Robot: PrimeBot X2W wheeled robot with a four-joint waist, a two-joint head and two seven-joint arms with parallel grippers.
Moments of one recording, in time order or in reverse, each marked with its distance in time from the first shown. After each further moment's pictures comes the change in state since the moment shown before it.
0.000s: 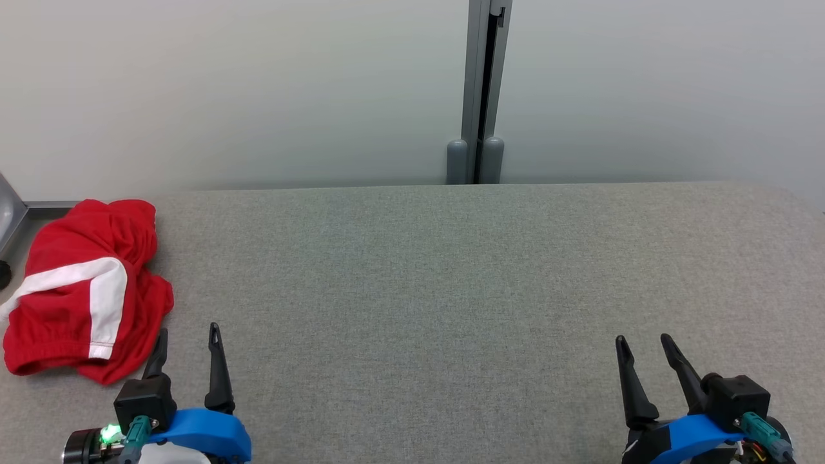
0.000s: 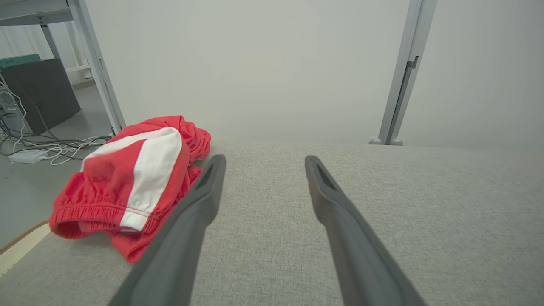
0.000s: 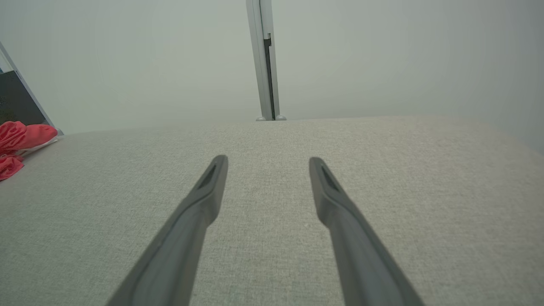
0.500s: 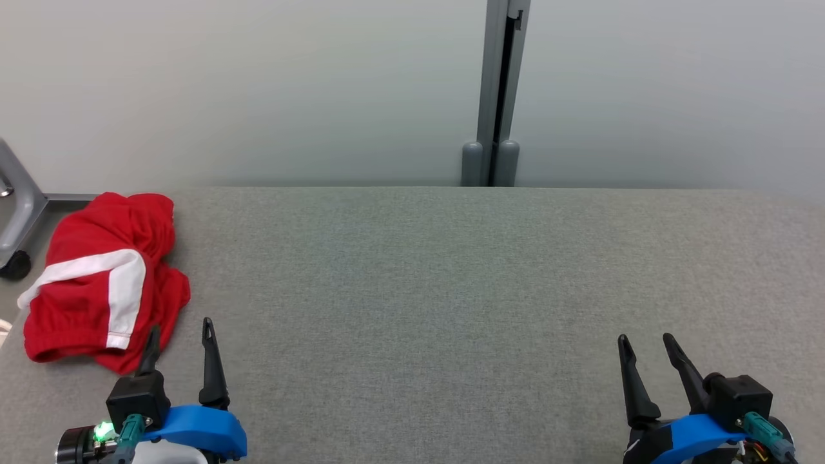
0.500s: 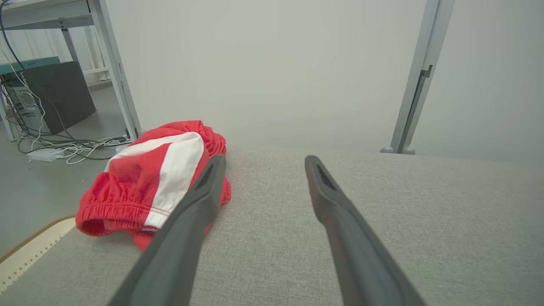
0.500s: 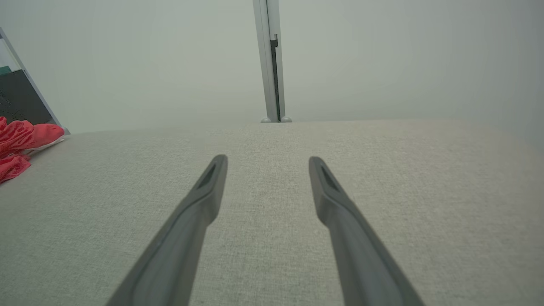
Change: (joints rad) left arm 0.001 -0.002 0.013 -0.019 0.000 0.005 0.000; right arm 0.000 0.000 -0.007 -0.001 0.000 0.000 0.000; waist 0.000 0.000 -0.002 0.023
